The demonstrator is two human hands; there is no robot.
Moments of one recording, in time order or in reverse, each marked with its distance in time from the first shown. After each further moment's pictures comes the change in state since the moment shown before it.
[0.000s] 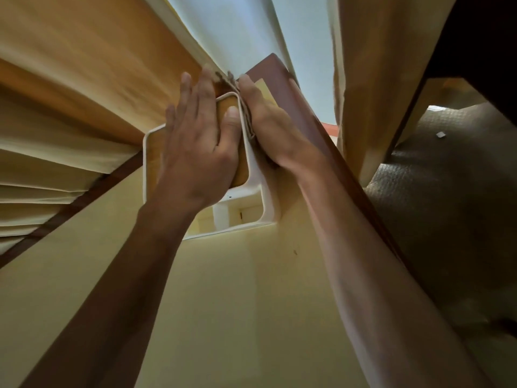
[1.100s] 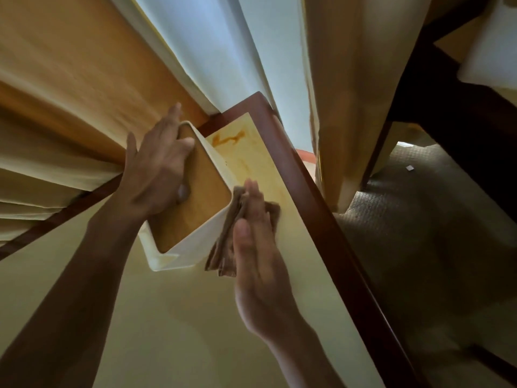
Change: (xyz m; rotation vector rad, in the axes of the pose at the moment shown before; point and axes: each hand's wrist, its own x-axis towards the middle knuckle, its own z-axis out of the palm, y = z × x) left_hand 0.019 -0.047 -0.013 0.042 -0.122 -0.017; right_hand -0.118 0.034 0.080 -0.008 0.306 -0.085
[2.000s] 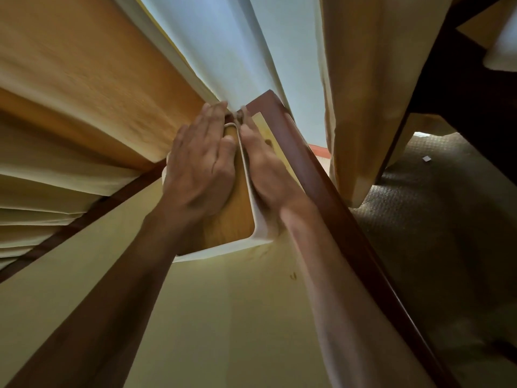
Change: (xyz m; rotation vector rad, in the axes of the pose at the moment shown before) left_hand 0.013 0.034 0.015 -0.094 0.075 0.117; right_hand 0.141 -0.010 -0.011 0.085 -0.163 0.153
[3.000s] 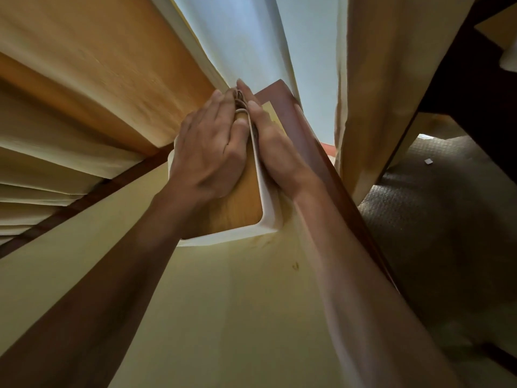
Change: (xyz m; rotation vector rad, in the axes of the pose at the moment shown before) left_hand 0.004 -0.002 0.001 -0.004 0.022 -0.019; right_hand 0.010 -0.006 -0.004 -0.003 -0.093 -0.042
